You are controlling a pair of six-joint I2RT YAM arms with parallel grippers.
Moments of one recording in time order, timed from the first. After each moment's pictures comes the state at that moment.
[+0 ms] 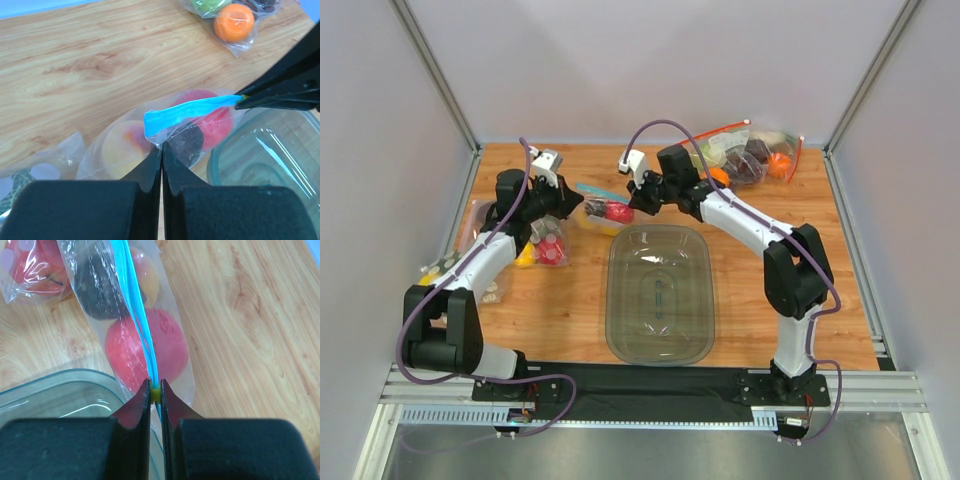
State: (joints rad) left arm -0.10 1.42 0.91 0.18 0.56 -0.08; right arm 0.58 1.94 1.59 -0.24 -0.45 -0.39
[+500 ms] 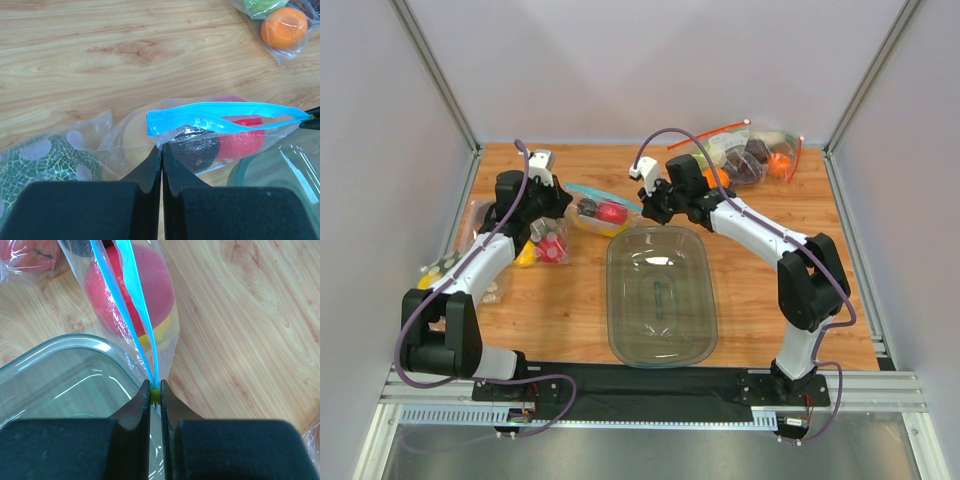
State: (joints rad) left arm -0.10 1.39 0.91 0.11 0.36 -0.10; right arm 0.58 1.82 1.44 -0.26 -0.34 -0.31
